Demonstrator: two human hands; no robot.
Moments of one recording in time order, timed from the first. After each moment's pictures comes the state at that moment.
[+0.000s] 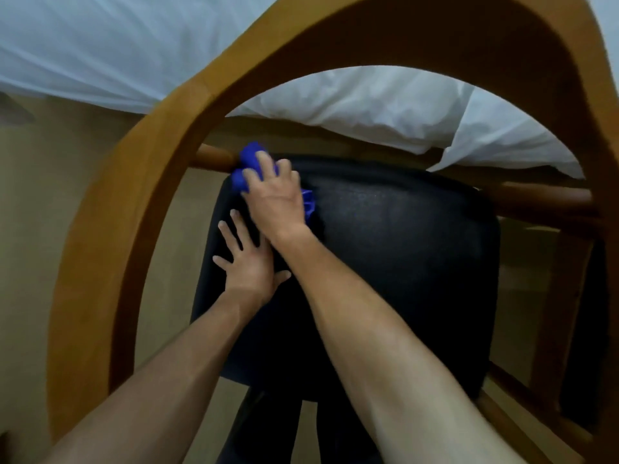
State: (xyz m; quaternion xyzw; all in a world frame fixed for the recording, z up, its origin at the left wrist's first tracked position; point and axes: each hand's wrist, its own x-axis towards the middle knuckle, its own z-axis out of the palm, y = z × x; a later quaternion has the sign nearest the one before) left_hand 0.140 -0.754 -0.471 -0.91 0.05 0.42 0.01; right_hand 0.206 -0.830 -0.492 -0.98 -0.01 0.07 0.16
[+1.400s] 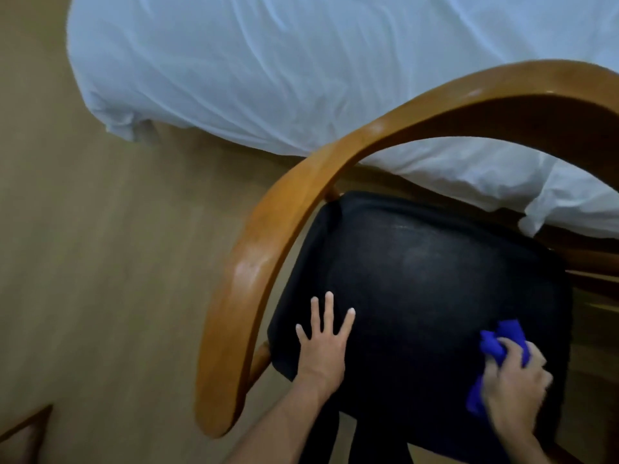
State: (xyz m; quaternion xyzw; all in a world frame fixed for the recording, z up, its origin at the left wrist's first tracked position) left_hand 0.033 -0.708 -0.441 -0.89 0.12 0.45 0.00; right_hand -0.054 -0.977 -0.477 -0.94 0.32 0.05 0.11
